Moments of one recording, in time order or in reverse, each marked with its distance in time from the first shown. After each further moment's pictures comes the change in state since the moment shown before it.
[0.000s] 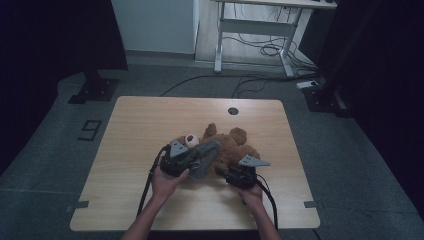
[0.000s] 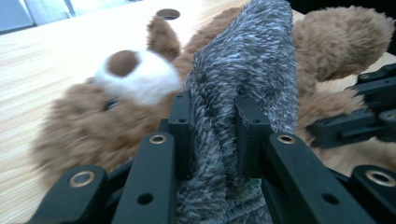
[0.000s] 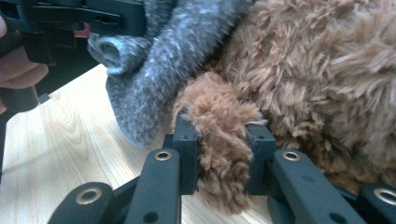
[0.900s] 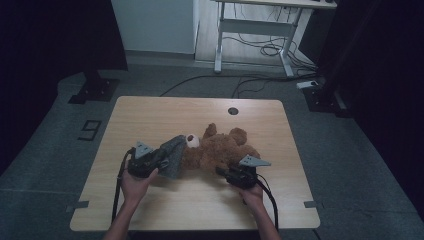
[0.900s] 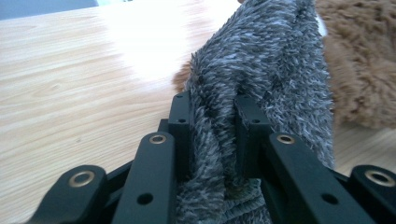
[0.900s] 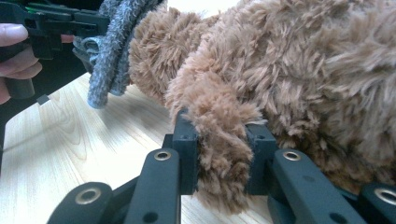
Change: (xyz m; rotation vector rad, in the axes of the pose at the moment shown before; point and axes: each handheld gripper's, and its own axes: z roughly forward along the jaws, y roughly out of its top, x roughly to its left) left arm 0.067 -0.043 -0.041 0.012 0.148 -0.119; right arm -0.002 -0.001 -0.001 -0.002 -0.002 0.003
